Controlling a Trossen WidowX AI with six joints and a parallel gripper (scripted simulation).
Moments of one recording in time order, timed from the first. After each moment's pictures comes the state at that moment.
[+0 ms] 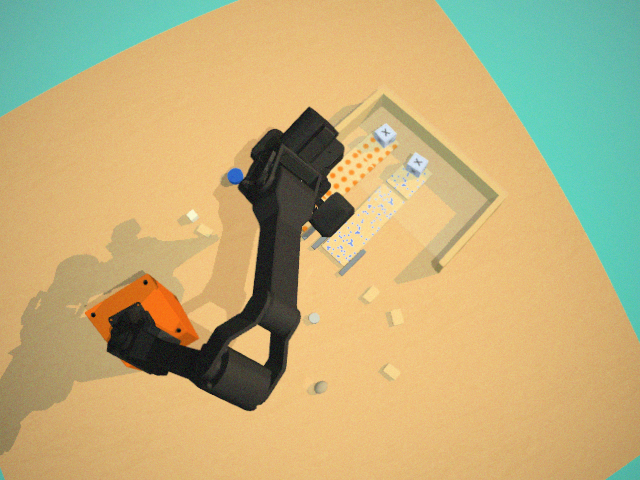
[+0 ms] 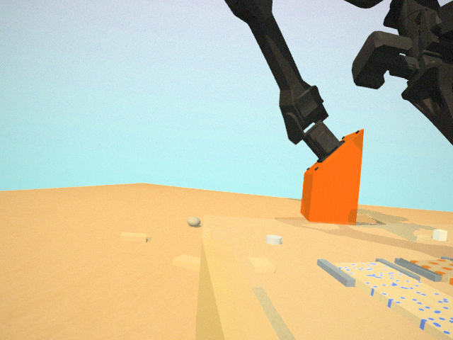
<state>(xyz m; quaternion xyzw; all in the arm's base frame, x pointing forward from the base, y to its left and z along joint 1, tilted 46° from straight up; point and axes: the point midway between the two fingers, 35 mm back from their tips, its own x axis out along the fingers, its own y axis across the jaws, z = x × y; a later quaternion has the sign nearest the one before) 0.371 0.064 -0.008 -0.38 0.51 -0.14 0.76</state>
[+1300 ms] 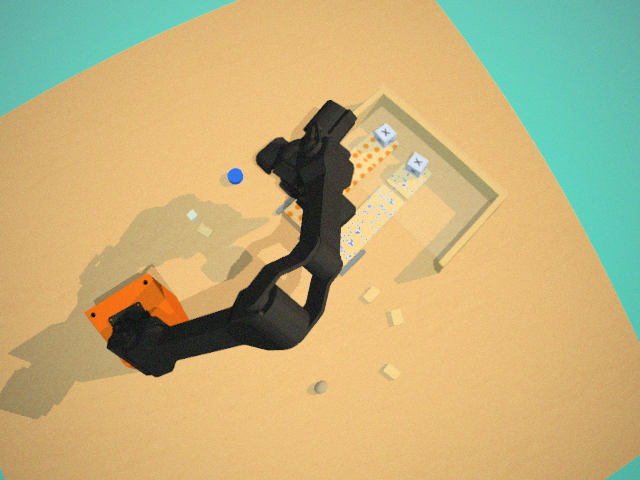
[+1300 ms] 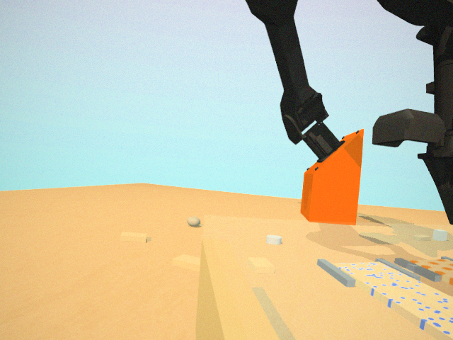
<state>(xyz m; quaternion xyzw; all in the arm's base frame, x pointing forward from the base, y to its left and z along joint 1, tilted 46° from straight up) 0.371 0.022 -0.072 -0.35 0.66 -0.19 0.64</state>
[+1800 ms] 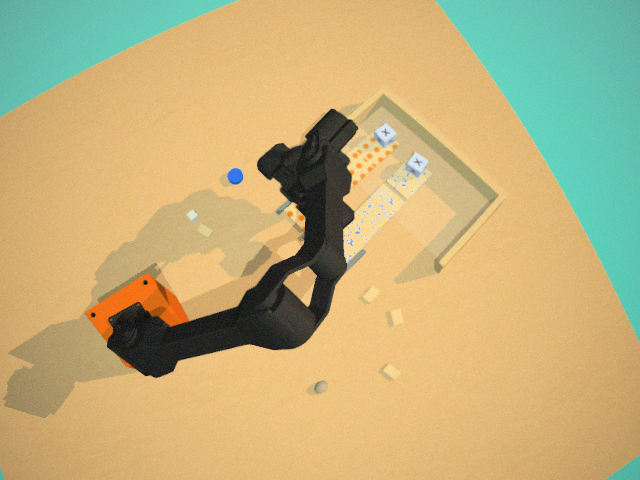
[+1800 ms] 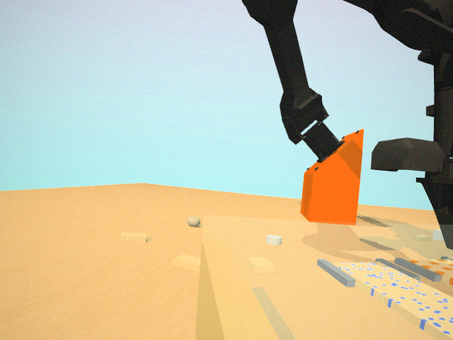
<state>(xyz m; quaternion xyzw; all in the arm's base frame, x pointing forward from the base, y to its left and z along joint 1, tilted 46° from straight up) 0.371 0.004 -0.090 -0.35 0.66 -0.19 0.64</state>
